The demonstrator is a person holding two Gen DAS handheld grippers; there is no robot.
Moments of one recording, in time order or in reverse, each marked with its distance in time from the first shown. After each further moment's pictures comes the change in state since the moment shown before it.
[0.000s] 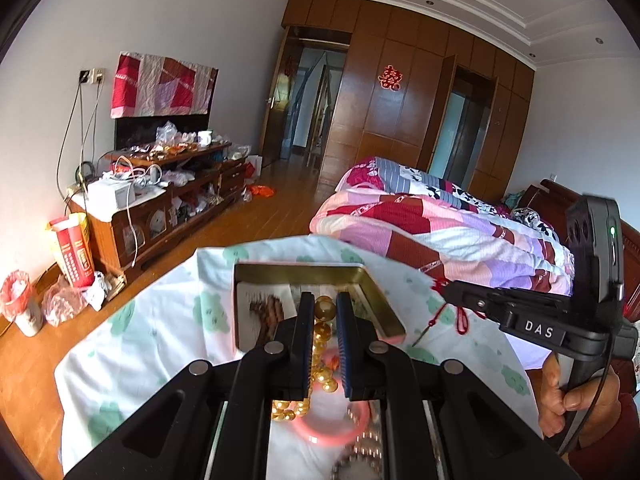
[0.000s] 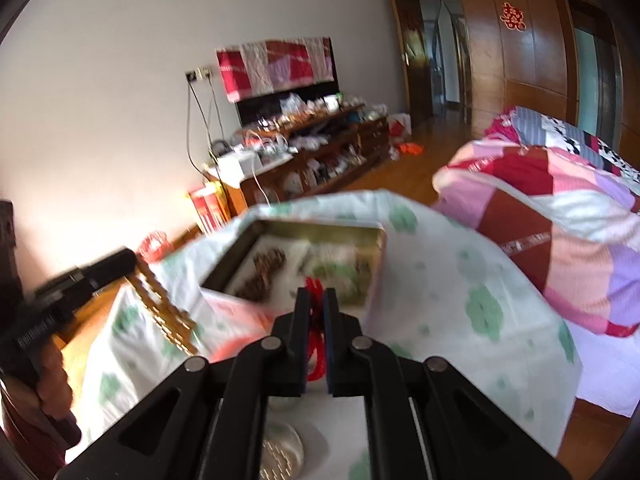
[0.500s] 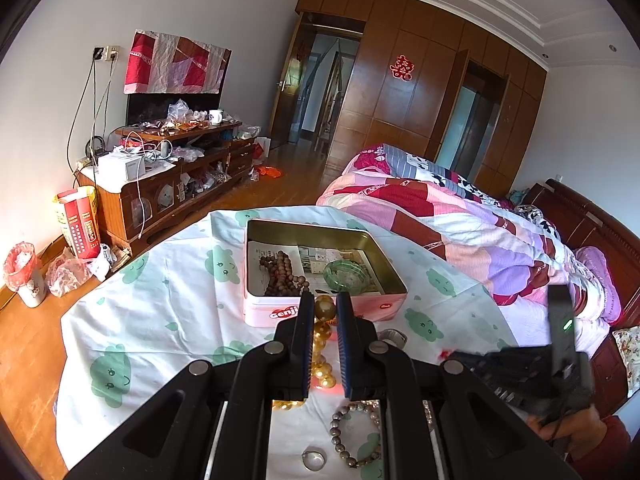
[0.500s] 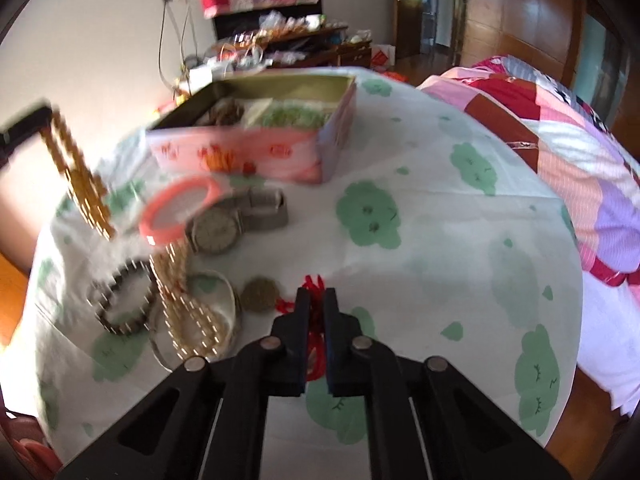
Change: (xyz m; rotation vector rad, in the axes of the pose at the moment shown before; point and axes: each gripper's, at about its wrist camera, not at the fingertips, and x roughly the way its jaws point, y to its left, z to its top) left arm -0.031 0.006 -0.033 -0.059 0.060 0.020; right arm 0.017 -0.022 -0.100 -0.019 0.275 -0.120
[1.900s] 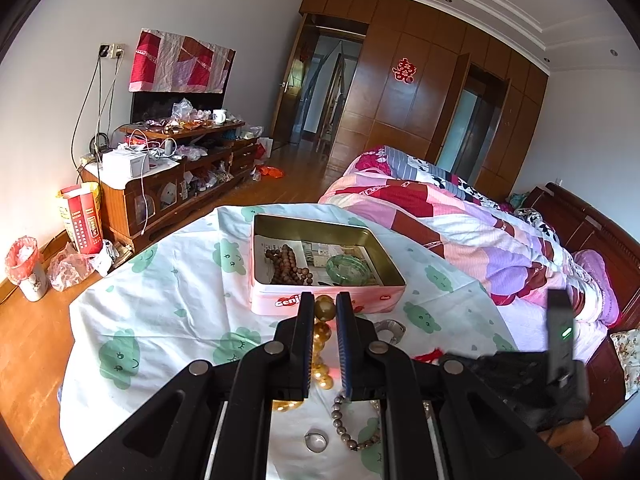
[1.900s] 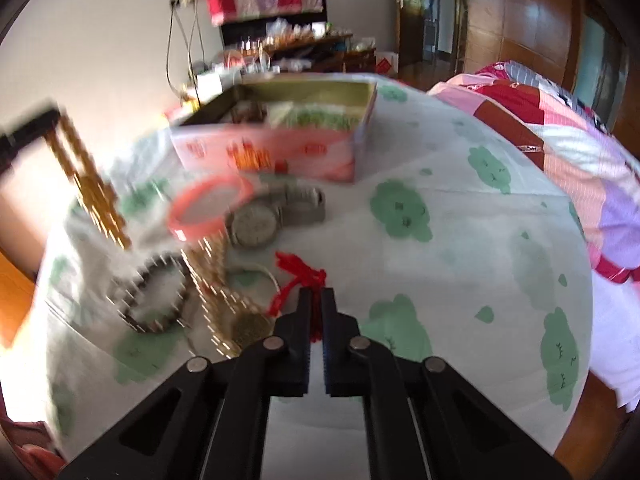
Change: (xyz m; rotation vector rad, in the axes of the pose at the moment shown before) left arm -0.012 0.003 -0.014 -0.009 -0.005 -0.001; right arm -0.007 0.021 -0.009 0.006 -0.048 0.019
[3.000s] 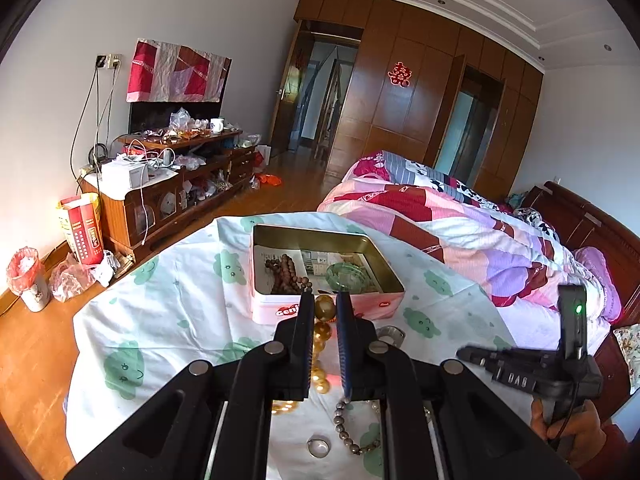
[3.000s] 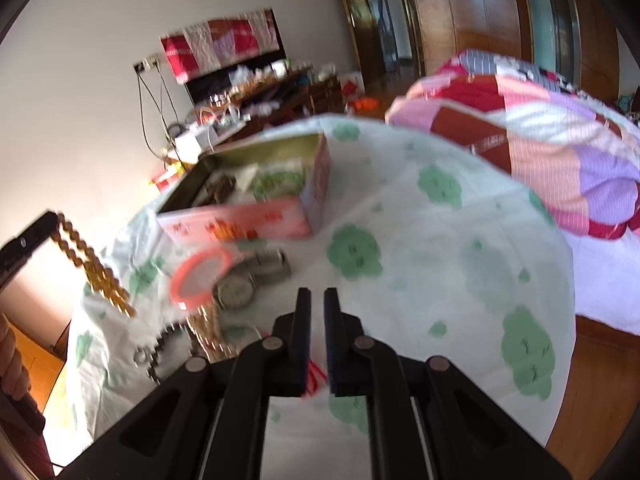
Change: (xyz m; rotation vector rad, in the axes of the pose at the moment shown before) left arm -0.002 -0.004 0.003 0.020 -0.022 0.002; right arm -0.021 -0.027 0.011 0.185 -0.067 0.003
